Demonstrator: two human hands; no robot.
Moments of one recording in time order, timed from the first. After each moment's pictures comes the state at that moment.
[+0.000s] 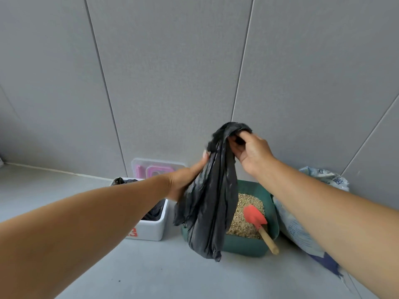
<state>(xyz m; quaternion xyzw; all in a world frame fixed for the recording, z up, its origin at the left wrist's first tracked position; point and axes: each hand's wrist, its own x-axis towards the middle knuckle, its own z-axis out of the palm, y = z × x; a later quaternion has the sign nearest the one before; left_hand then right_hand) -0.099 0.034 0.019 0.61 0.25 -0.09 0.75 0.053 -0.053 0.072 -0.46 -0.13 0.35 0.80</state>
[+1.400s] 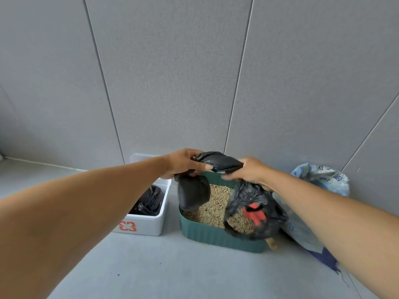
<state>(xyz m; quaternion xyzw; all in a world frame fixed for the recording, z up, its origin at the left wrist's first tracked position) -0.092 0.063 0.026 0.77 0.21 0.02 0.61 0.078 -0.080 0.023 -0.81 -0.43 0.27 0.28</state>
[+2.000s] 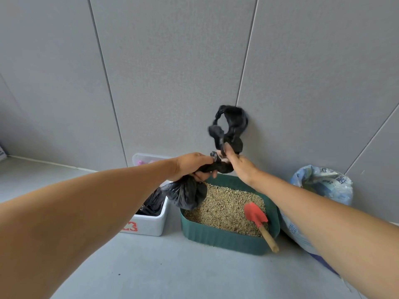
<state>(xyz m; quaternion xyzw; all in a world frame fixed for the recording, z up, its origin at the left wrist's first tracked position) -0.080 0.052 0.025 0.77 0.20 -0.02 0.60 0.051 -0.071 0.028 -0.77 -0.45 0.29 0.36</state>
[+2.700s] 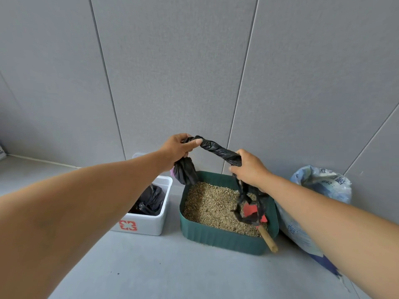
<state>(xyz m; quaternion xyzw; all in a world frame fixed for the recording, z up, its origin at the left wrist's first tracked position) -0.085 0.089 0.027 0.71 0.31 0.25 0.58 0.073 -0.068 0.019 -0.83 -0.46 0.15 0.29</state>
